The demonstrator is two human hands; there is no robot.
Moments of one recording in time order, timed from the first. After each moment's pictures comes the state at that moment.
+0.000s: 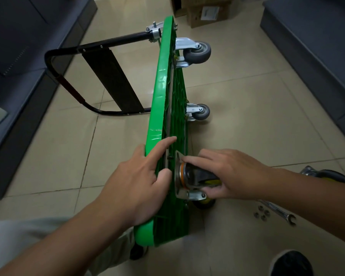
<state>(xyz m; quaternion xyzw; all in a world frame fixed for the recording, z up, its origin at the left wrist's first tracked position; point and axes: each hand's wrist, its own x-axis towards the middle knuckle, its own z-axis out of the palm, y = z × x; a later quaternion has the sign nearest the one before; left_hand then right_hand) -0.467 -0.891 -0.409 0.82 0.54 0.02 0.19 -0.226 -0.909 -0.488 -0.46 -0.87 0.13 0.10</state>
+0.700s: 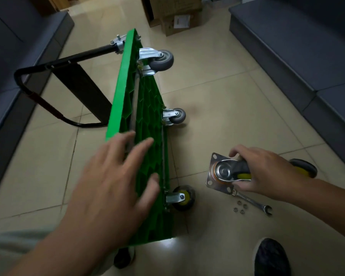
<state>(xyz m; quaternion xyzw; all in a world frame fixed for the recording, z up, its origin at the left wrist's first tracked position) -0.417 -0.929 -0.377 0.88 0.47 0.01 -0.02 -0.104 -0.986 -0.515 -0.71 -0.68 0.18 0.08</state>
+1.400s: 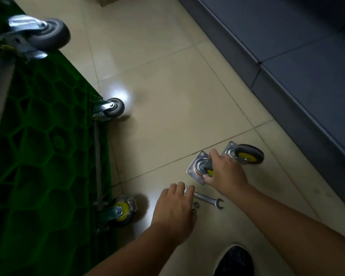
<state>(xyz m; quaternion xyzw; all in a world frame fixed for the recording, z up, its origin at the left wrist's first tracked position) -0.190 -0.968 -0.650 0.91 0.31 -0.22 0.15 -0.002 -1.000 -0.696 -0.85 -0.49 0.19 0.06</state>
